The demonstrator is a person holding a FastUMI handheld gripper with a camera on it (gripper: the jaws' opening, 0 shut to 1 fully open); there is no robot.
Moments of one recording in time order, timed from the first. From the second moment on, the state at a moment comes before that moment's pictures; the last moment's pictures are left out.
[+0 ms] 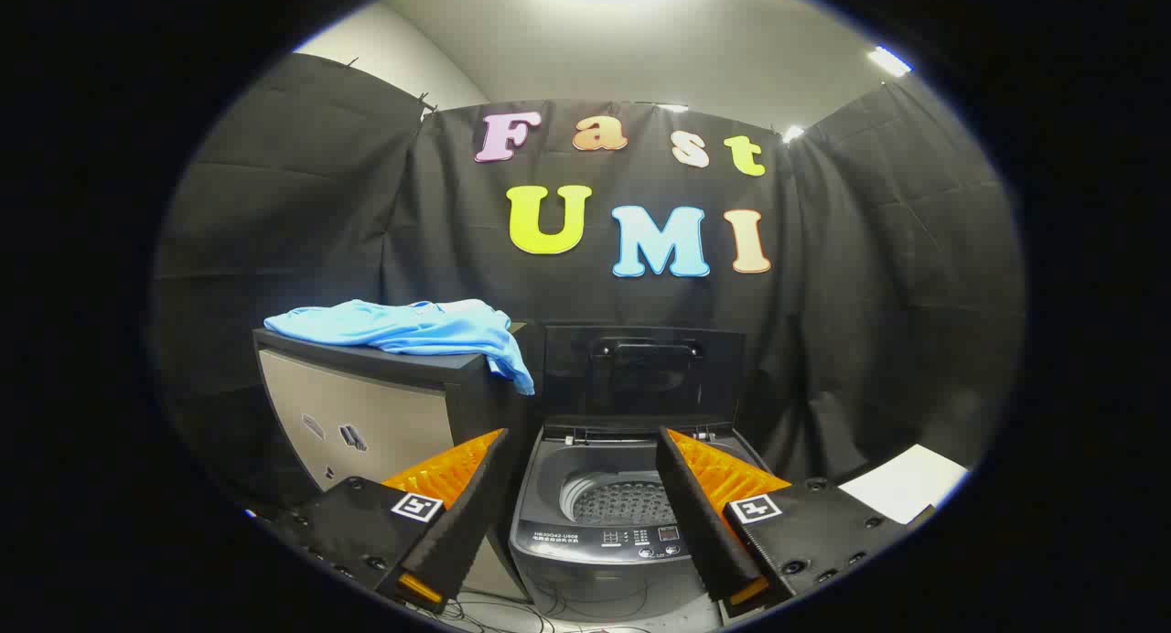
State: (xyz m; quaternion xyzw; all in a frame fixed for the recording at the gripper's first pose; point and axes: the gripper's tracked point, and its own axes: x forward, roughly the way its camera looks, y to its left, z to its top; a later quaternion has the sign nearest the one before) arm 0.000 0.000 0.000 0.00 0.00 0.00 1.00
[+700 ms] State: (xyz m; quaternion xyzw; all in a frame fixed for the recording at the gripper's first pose) arm 0.010 0.001 0.000 0.00 0.00 0.00 1.00
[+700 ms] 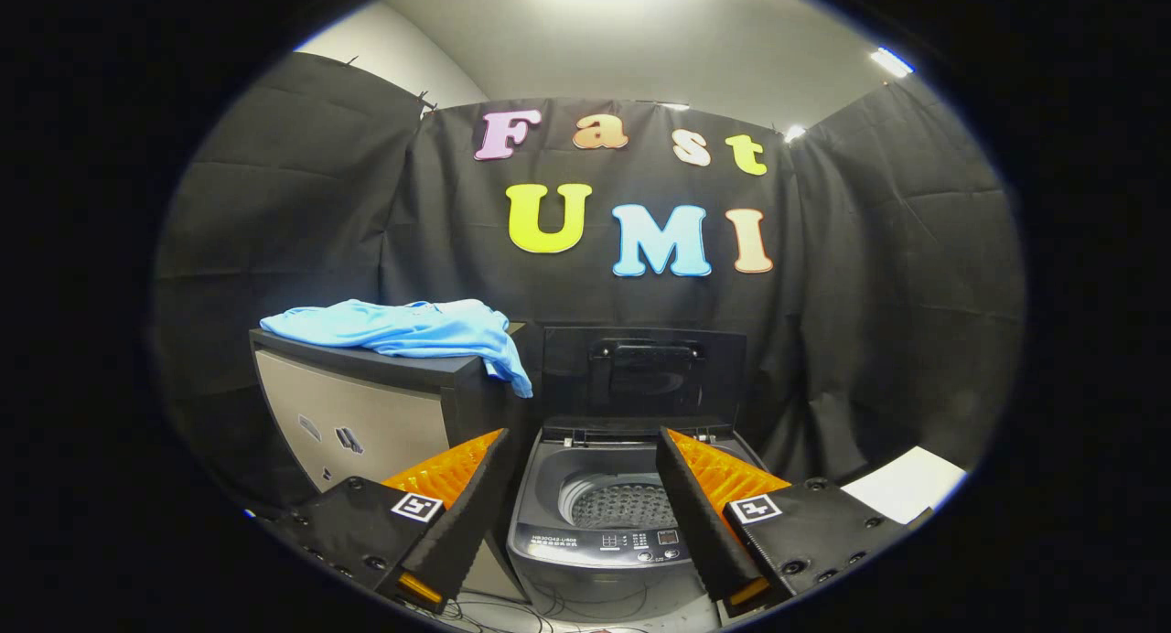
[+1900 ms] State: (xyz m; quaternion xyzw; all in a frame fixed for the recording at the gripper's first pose) arm 0.095 0.100 0.116 0.03 0.02 0.15 0.99
